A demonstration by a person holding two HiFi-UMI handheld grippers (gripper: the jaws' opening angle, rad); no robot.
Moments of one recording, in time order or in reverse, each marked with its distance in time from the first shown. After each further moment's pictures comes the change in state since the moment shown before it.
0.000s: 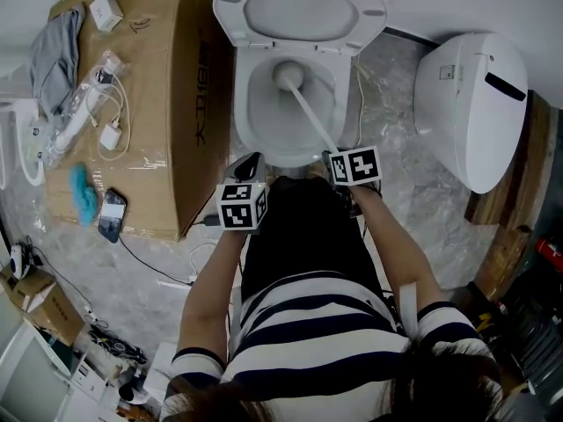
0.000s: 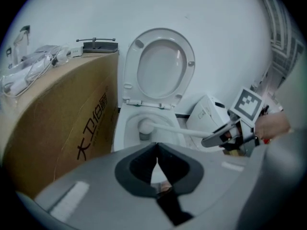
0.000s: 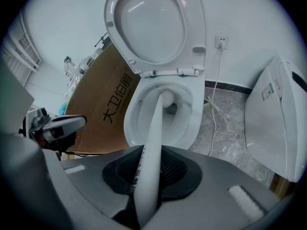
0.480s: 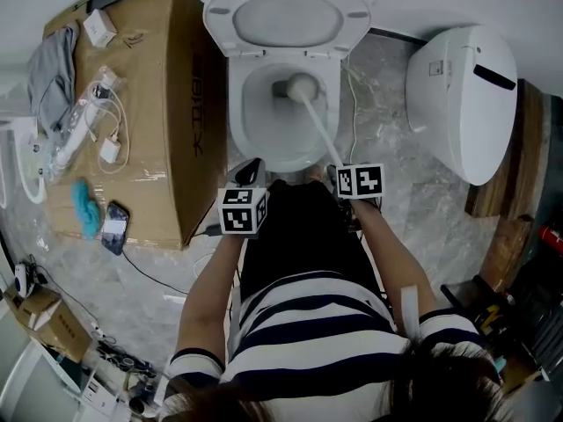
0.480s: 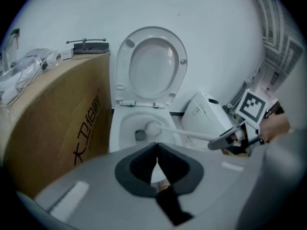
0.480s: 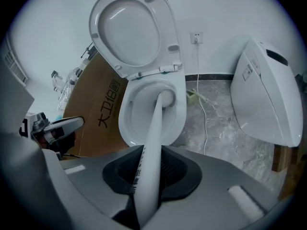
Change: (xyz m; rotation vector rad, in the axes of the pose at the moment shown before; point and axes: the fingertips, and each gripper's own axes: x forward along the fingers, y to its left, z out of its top) left arm -0.001 -0.011 0.002 0.066 0.017 -0.053; right arm -0.022 -0.011 -0.039 0.192 -0.023 -0.055
